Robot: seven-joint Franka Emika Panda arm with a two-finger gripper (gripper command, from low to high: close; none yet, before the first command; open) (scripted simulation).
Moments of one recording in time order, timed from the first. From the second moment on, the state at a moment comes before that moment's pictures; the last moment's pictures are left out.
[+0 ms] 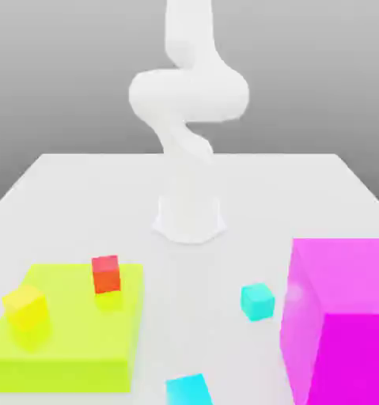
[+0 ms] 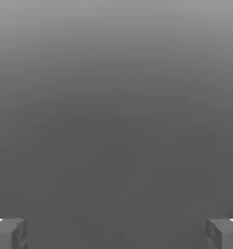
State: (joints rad) arm 0.06 -0.77 0.05 -2.32 0.02 2.29 0.79
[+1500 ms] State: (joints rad) arm 0.28 0.10 0.29 -2.88 0.66 2.96 0.39
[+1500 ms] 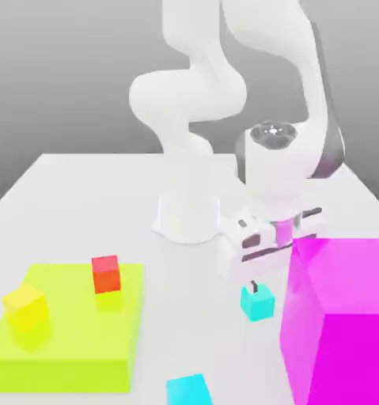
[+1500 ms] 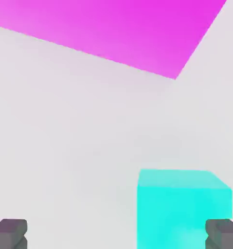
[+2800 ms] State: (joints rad) arm 0.33 0.21 0.25 -2.86 0.70 3.04 0.34
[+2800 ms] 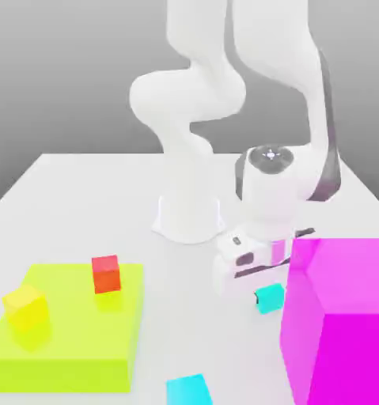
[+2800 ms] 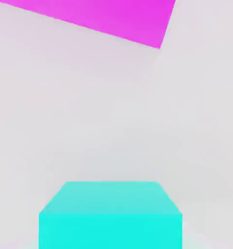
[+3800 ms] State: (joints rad) arm 0.06 -0.12 0.19 -2.95 -0.01 2.82 1.01
